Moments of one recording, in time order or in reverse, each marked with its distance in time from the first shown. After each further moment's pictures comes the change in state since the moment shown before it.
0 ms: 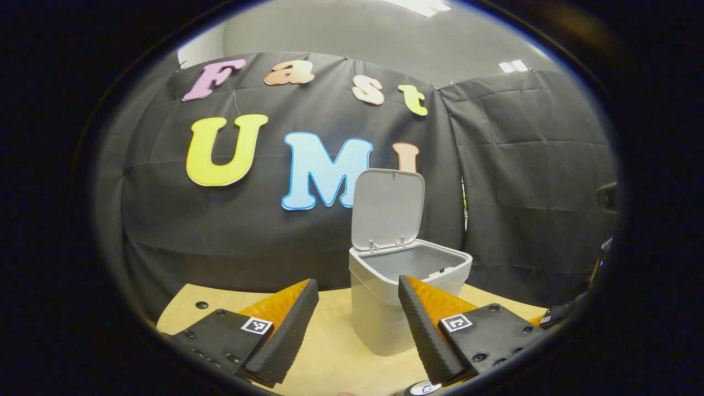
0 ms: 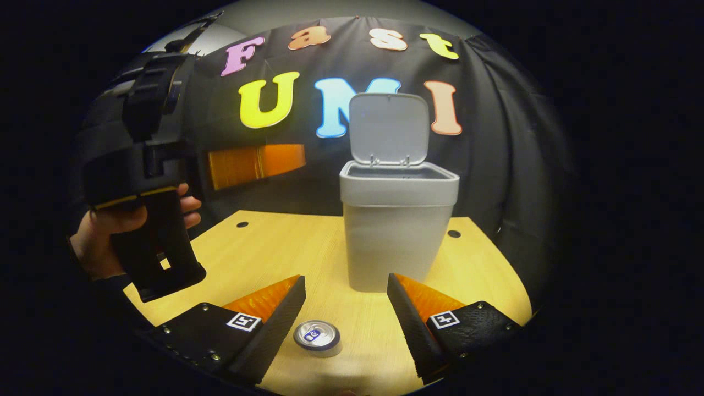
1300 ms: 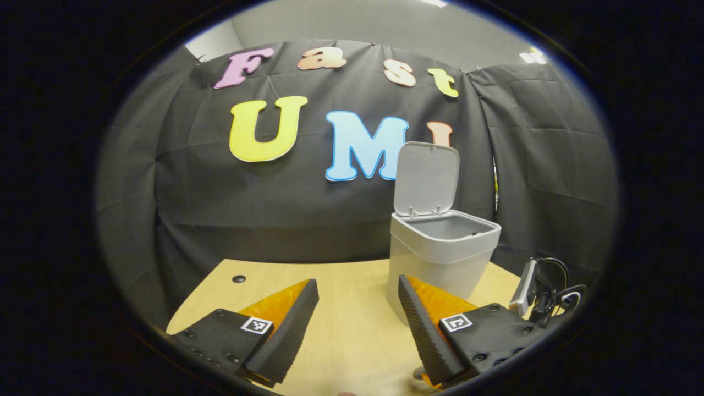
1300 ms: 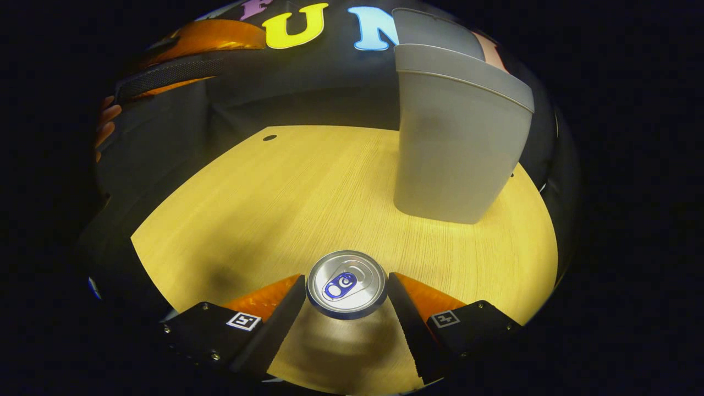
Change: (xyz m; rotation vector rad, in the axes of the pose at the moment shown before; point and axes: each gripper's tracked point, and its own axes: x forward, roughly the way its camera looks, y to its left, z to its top) left arm -0.065 0.054 -0.037 -0.018 0.124 0.176; right arm 0.035 0.034 -0.127 -0.089 0.392 0.169
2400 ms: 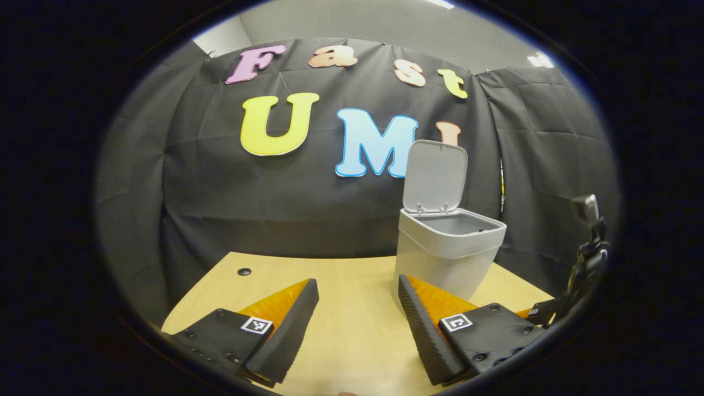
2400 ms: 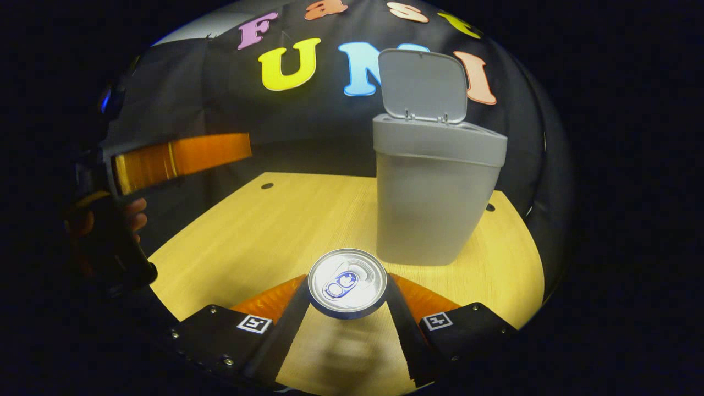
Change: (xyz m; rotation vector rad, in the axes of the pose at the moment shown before) left arm -0.014 0.013 -0.006 -0.040 0.005 0.026; right arm -0.061 -0.021 0.084 0.032 -0.259 -0.035
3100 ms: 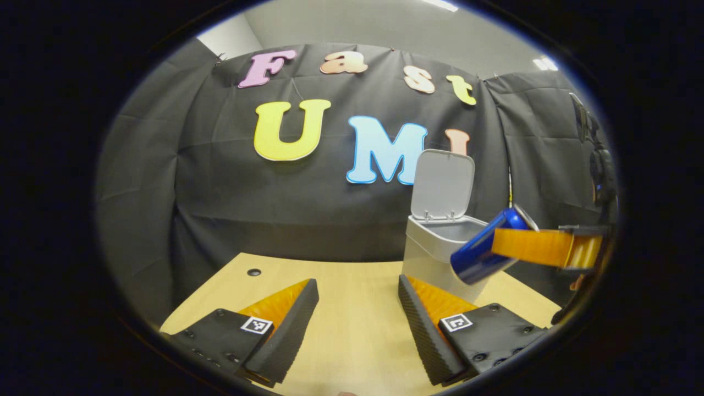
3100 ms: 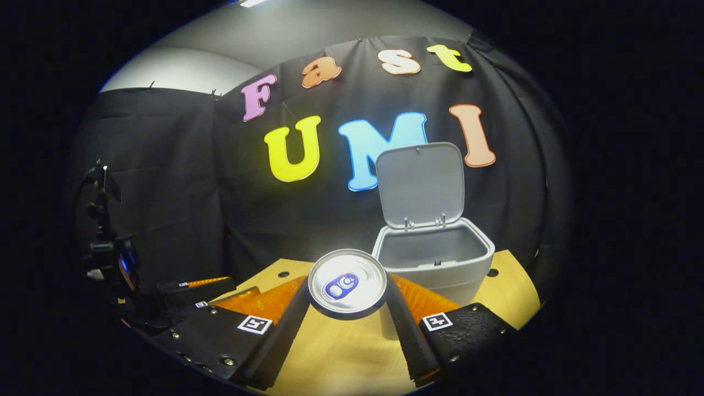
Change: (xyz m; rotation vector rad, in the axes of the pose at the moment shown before) left arm -0.024 0.002 0.006 -0.016 -0.036 0.060; right arm -0.038 -0.017 0.167 0.074 -0.412 0.068
